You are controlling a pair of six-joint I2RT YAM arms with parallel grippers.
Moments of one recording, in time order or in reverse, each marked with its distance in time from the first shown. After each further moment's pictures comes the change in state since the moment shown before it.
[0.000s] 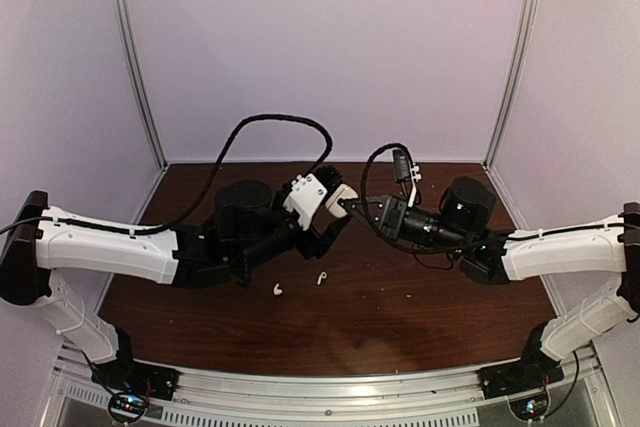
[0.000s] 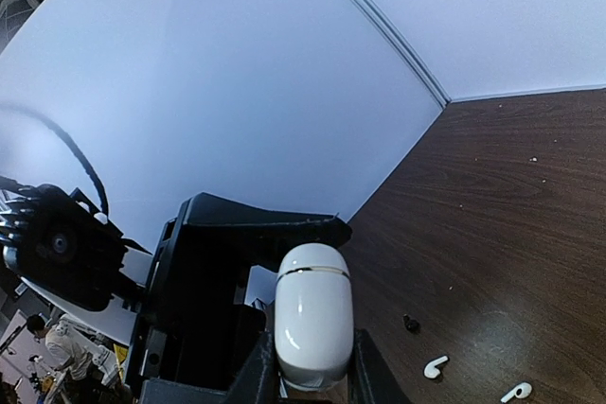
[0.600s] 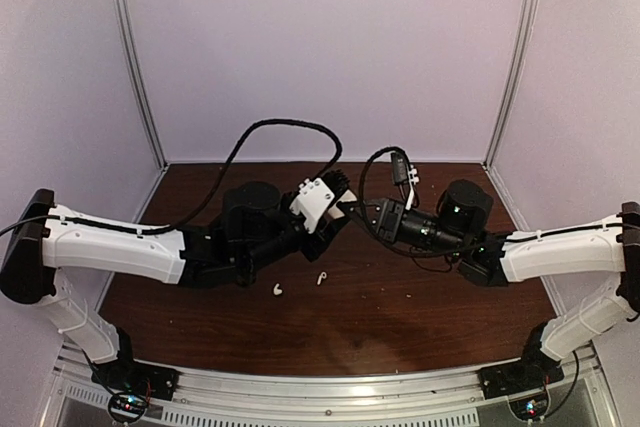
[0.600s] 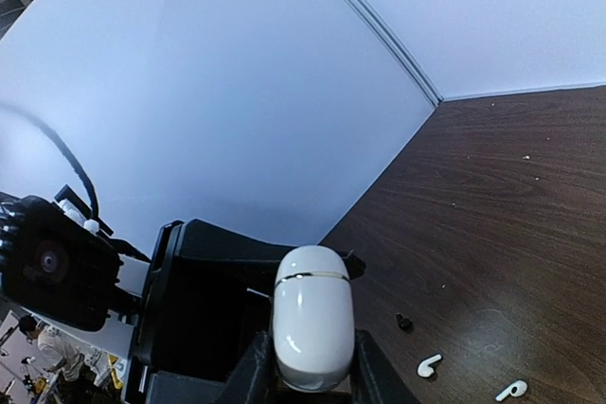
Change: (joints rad) left arm -0.002 0.039 0.023 -0.006 0.011 0.025; right arm 0.018 0.009 -0.003 -0.006 0.024 -0.022
